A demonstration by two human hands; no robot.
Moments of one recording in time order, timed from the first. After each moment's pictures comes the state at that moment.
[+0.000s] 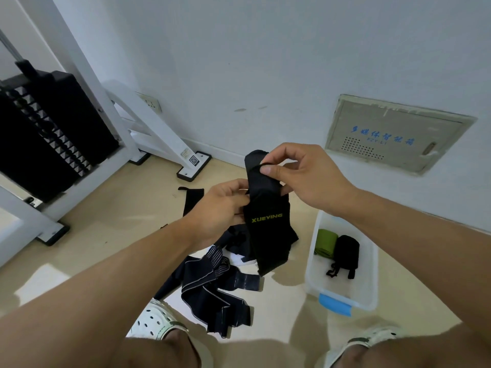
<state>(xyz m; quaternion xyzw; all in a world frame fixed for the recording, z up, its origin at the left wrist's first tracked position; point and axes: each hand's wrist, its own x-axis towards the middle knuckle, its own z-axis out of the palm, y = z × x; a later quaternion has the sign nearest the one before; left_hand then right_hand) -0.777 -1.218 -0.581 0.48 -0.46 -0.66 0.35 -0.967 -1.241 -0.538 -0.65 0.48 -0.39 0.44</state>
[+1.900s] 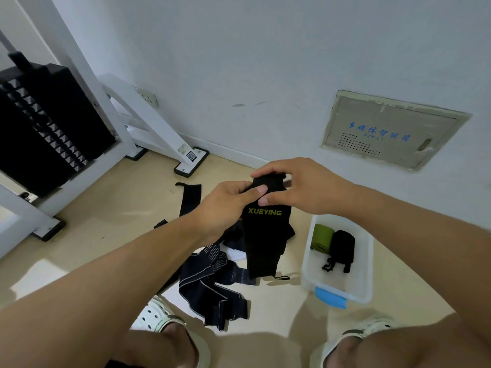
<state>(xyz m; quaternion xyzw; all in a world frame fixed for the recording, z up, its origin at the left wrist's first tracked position) -0.790 -1.214 -0.584 0.50 -0.48 -0.64 0.33 -0.982 -1.239 -0.549 -0.79 0.48 -0.17 0.35</state>
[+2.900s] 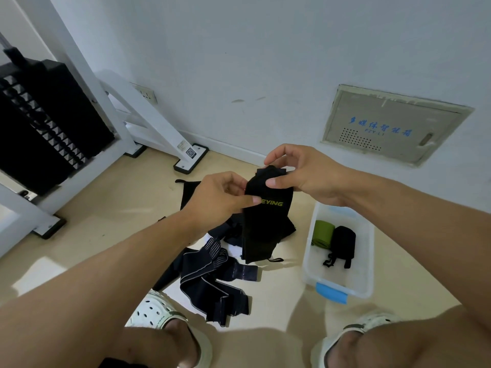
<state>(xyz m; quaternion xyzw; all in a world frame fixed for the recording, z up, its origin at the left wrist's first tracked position) -0.772 -1.215 -0.581 0.56 -0.55 -0.52 0.34 -0.983 -1.251 -0.551 -0.60 0.50 -0.26 0.57</state>
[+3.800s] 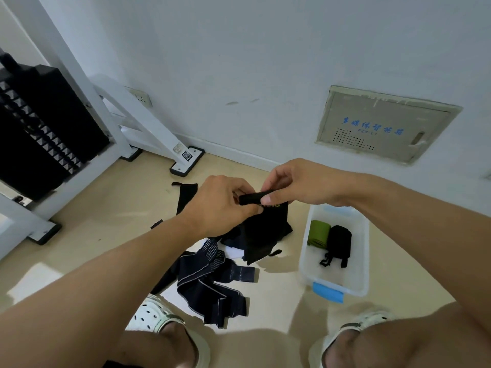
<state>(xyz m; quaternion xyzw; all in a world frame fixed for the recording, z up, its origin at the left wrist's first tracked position) -0.782 -1.214 -0.576 0.57 -0.74 -0.29 0.22 -0.995 -1.243 -0.544 -0.67 0.51 -0.11 0.53</state>
